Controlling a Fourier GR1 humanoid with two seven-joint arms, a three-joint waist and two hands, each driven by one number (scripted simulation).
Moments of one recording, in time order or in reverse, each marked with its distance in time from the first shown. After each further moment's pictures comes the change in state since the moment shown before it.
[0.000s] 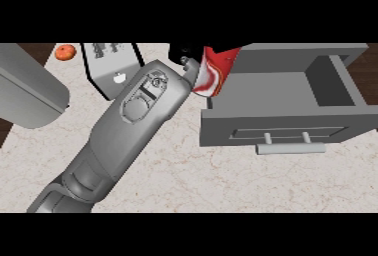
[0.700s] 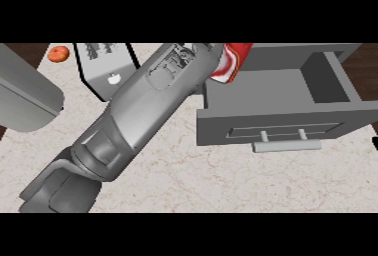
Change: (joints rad) left arm -0.251 -0.003 -0.064 0.363 0.168 0.039 -0.112; right arm -0.039 0.016 0.024 0.022 0.030 0.002 0.000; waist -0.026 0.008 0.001
